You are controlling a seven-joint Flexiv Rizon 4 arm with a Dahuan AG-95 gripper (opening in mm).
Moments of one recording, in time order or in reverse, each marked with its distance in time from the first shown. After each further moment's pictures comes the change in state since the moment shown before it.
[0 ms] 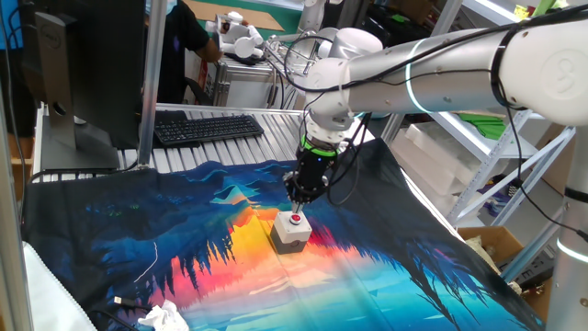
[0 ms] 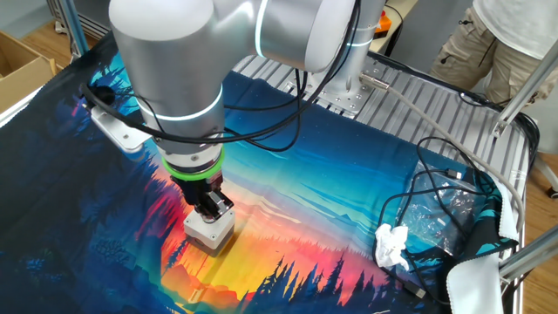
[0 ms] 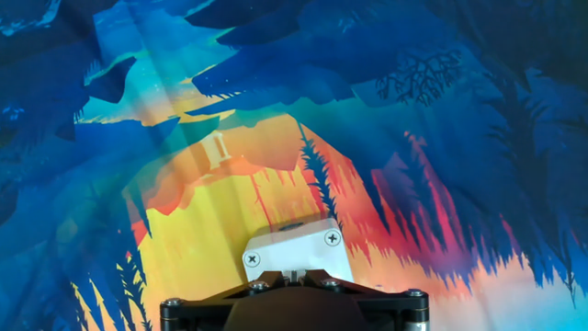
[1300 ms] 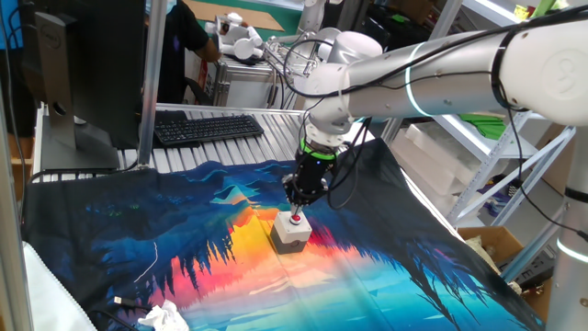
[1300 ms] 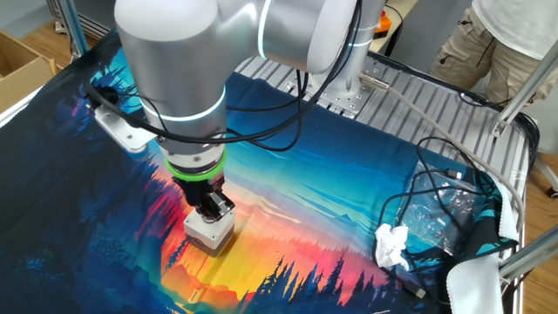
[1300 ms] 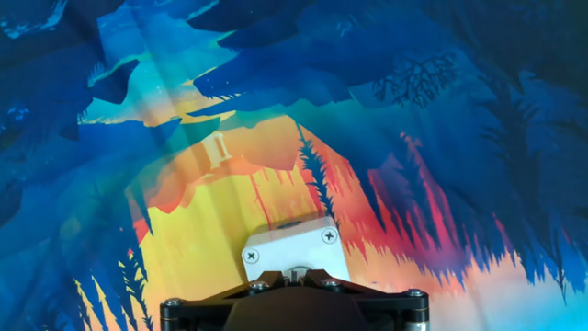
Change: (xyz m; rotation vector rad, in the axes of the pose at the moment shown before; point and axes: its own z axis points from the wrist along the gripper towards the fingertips) arm 0.001 0.000 0.006 -0.003 -0.010 0.001
